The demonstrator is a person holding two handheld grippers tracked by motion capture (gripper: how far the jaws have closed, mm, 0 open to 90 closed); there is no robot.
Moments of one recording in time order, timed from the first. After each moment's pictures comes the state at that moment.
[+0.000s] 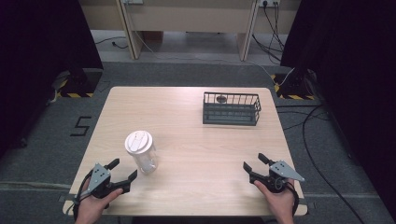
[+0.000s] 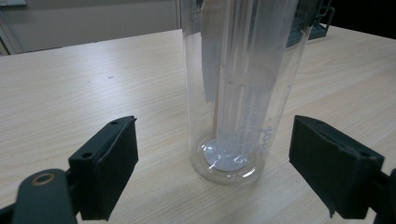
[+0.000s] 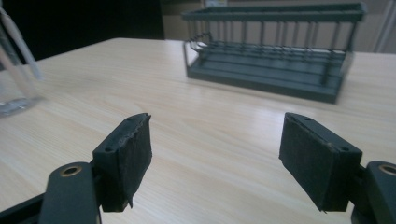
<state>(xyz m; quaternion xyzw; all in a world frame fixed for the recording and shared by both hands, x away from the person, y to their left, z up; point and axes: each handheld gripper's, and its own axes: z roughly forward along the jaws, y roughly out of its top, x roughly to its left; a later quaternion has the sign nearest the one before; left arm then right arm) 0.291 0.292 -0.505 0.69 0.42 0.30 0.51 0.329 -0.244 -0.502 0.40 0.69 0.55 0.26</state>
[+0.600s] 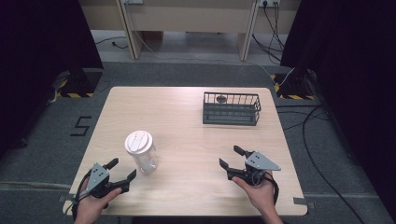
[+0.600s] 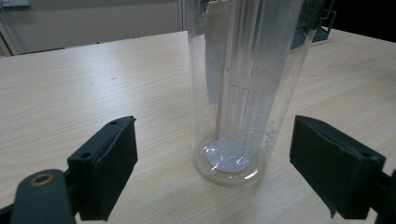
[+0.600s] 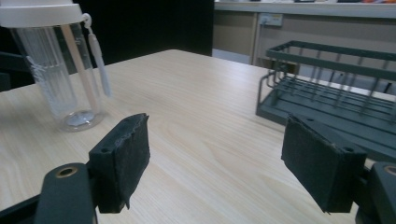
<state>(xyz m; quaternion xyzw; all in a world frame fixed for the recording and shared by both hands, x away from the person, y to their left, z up) 0.289 0.294 -0.503 0.68 0.42 0.30 0.52 0.343 -0.177 -0.475 0.31 0.72 0.57 0.24</state>
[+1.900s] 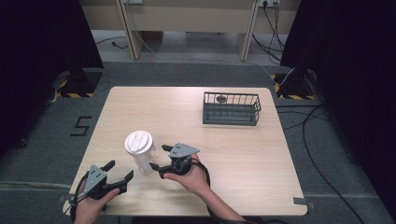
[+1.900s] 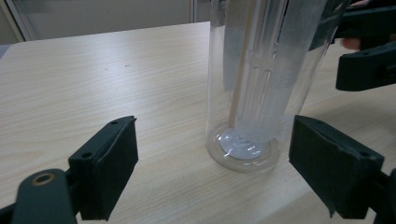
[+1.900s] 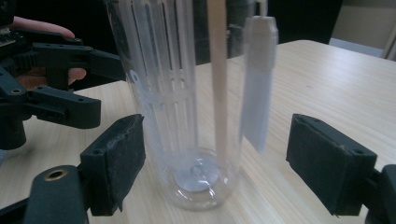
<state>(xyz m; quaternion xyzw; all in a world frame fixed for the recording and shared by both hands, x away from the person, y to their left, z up) 0.286 0.301 -0.509 0.68 0.44 0.30 0.50 0.386 0.029 -0.500 0.19 0.79 0.58 0.10</state>
